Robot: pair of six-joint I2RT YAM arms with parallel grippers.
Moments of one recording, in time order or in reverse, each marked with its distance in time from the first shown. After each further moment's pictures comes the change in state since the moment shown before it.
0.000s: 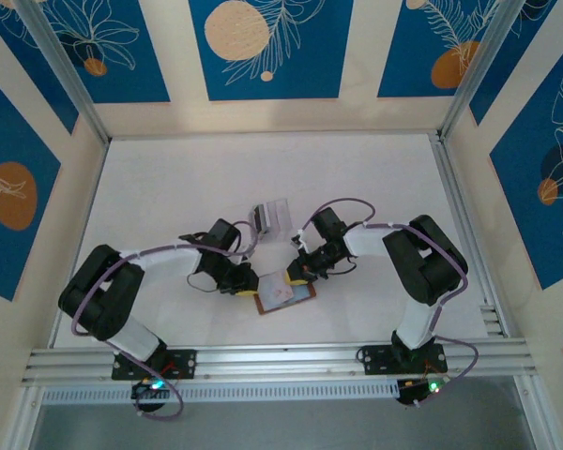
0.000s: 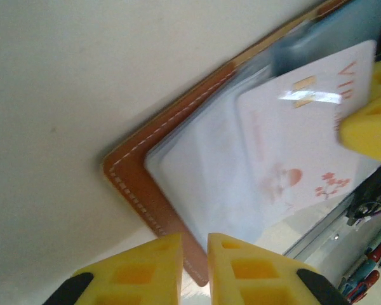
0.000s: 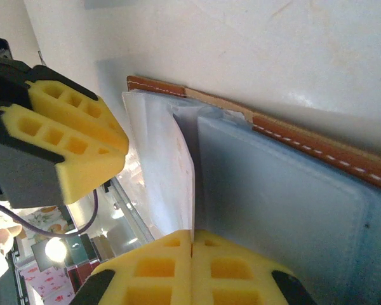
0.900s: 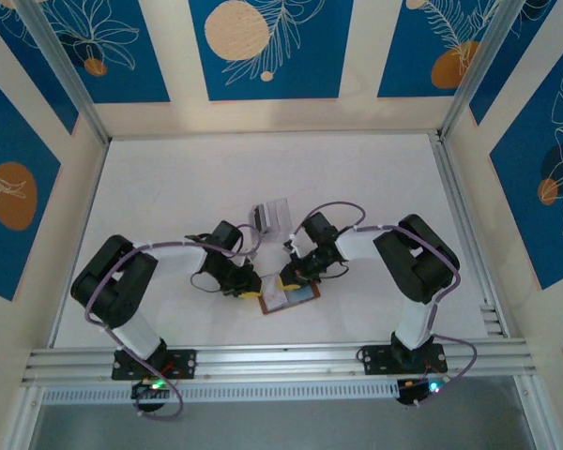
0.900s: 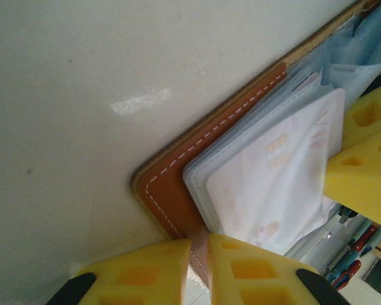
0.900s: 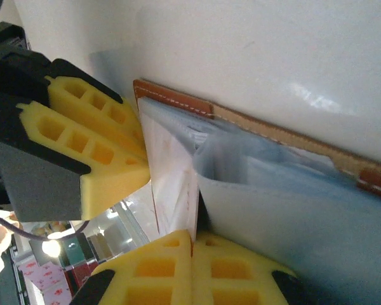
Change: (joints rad) left arm -0.003 0.095 0.003 0.067 0.065 -0.016; right arm 0.078 0.038 0.003 0.081 0.020 0.089
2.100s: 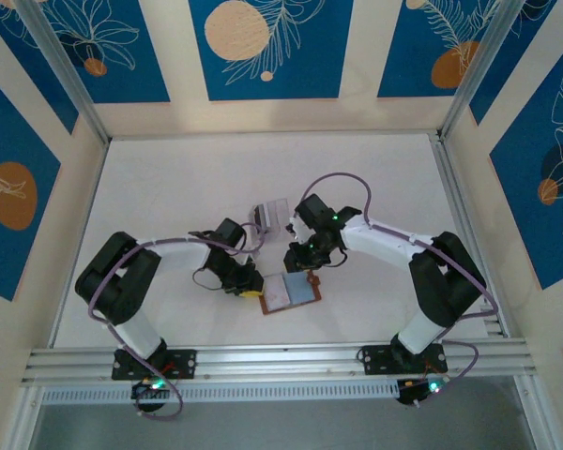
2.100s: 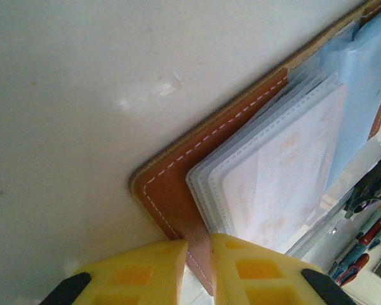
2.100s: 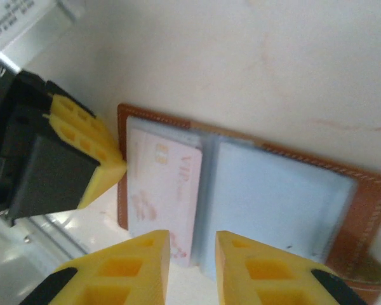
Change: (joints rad) left arm -0.006 0.031 0.055 -0.061 -0.005 0.050; right arm 0.060 -0.202 0.224 -0.468 0.498 -0.148
